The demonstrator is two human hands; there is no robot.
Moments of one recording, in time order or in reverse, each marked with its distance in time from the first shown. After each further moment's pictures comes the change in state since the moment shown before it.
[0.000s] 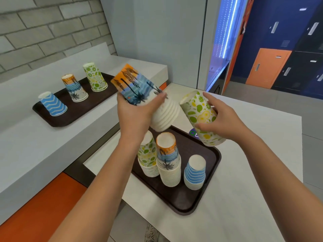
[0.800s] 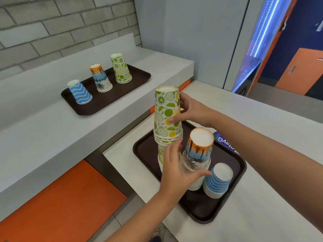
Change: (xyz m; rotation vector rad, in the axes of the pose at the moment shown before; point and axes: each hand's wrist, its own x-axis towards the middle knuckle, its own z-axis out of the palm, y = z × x) left_hand -0.082 -0.124 -0.022 0.317 -0.256 0.196; right_hand 0.093 -0.061 0.108 0.529 -0.650 -0.049
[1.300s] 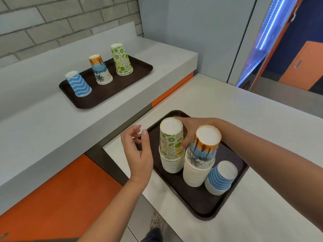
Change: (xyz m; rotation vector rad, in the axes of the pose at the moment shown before) left_hand 0.037 -0.024 -0.063 -0.100 0.512 -0.055; right_hand 0.013 0.050 0.010 -0.274 -0.506 0.169
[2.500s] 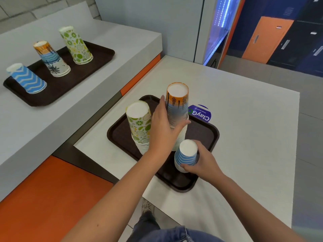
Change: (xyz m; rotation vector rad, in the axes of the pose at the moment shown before) left_hand -0.042 0.017 0.094 0.220 -0.641 0.020; right_hand -0.111 0.102 0.178 0.086 1.039 0.191
